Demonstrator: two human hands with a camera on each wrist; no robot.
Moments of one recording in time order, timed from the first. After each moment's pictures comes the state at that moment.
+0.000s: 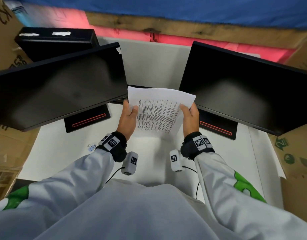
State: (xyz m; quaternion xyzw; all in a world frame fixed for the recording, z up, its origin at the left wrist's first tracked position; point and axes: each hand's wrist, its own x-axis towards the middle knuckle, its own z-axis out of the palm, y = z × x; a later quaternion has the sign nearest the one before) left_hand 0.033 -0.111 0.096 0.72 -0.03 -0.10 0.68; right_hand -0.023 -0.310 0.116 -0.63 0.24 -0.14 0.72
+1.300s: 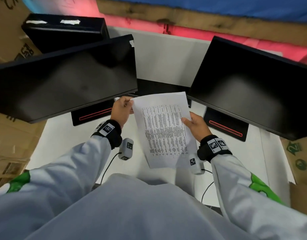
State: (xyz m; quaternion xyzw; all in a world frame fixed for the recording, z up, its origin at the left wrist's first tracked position) left_hand 0.087 -0.061 0.070 0.79 0.06 -0.10 0.60; right_hand -0.022 -0.331 0.081 -0.81 0.14 0.09 0.56
